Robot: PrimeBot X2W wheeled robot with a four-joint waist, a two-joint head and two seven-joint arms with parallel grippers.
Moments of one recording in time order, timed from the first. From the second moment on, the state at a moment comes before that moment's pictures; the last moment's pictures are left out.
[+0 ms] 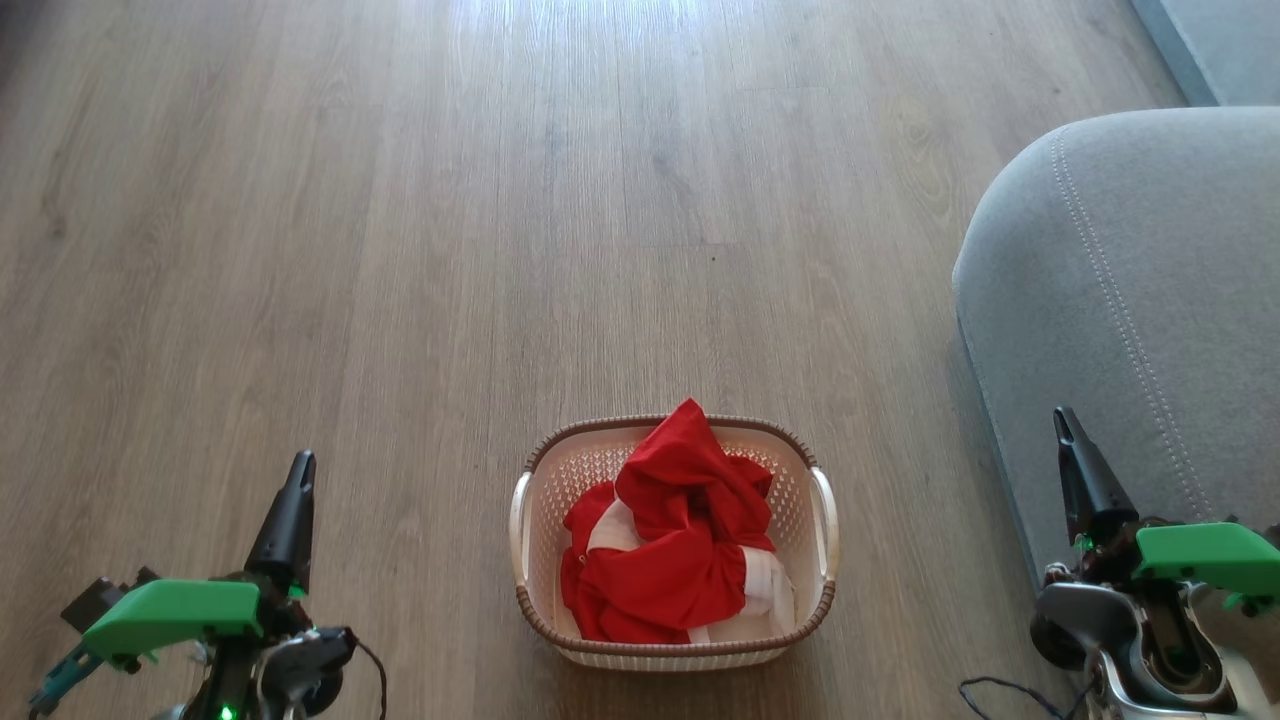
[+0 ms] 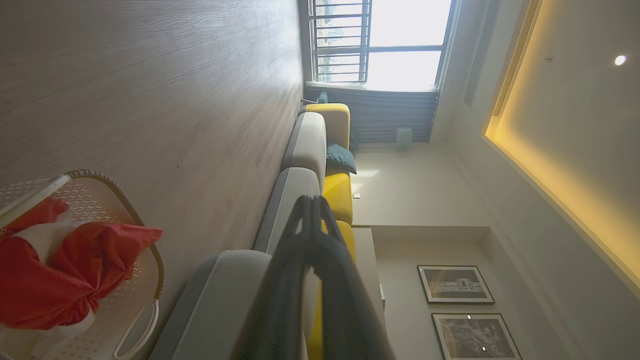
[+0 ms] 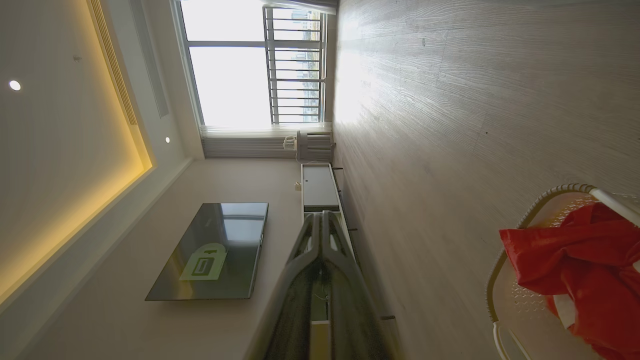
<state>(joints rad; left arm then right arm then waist) -0.06 0.04 0.08 0.28 -1.62 -0.12 0.11 -0.09 -0.05 -0.13 0.28 1.62 0.12 0.11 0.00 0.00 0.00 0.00</state>
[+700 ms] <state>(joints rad) -0.06 0.04 0.08 0.28 -1.62 -0.12 0.11 -0.09 -0.05 -0.13 0.28 1.62 0.12 0.11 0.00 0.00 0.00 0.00</state>
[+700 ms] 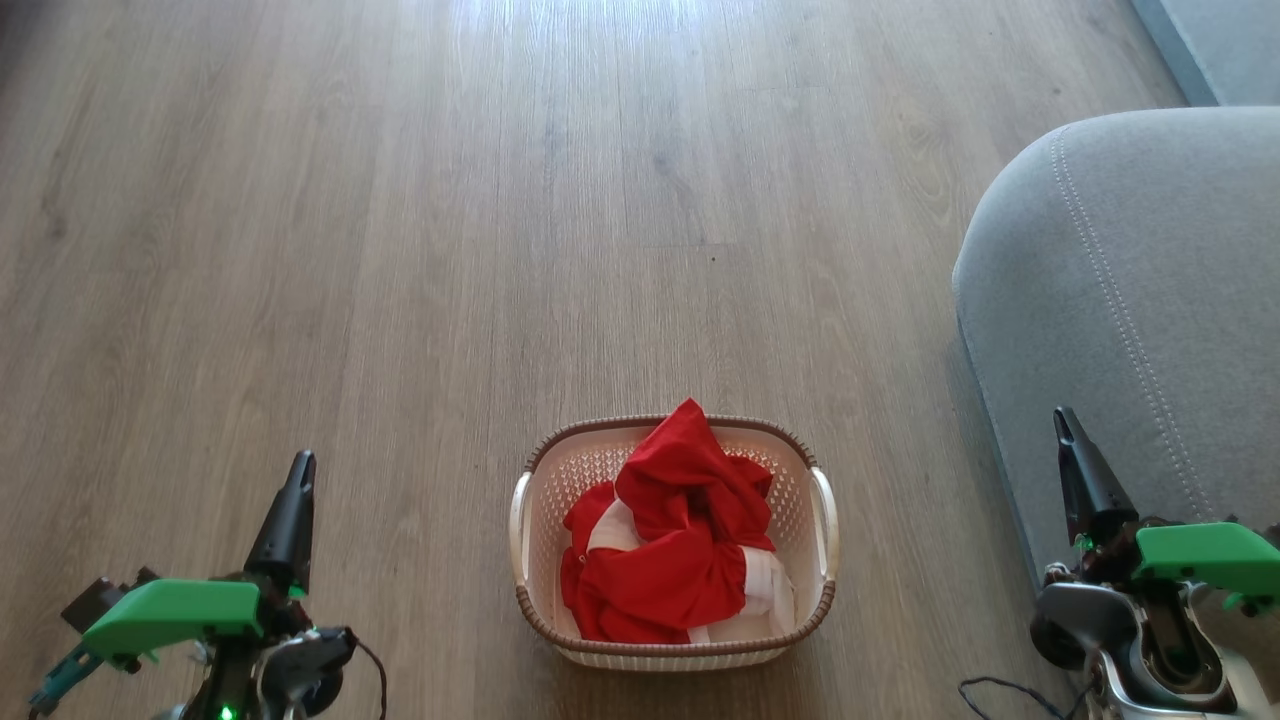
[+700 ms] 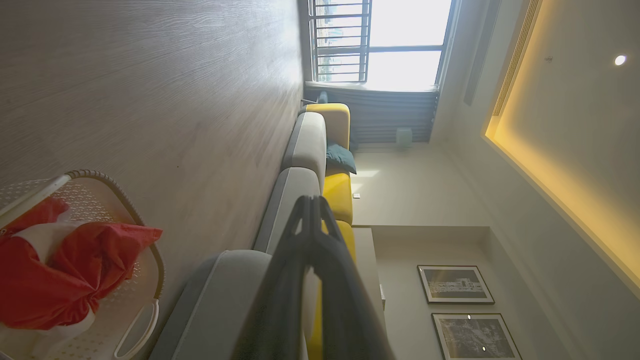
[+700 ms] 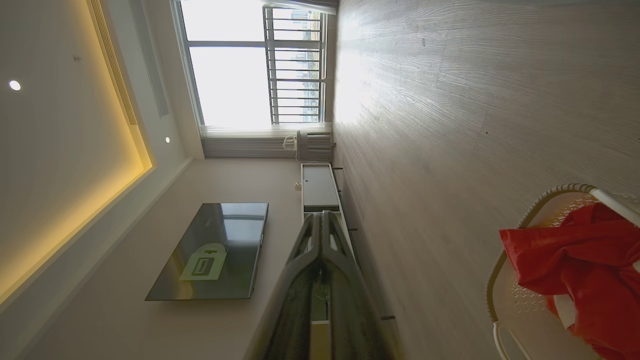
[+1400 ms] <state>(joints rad) 0.02 0.03 0.07 0.38 -1.62 -0.12 0.10 -0.02 -0.03 -0.12 0.39 1.62 0.12 0.11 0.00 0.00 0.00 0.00</state>
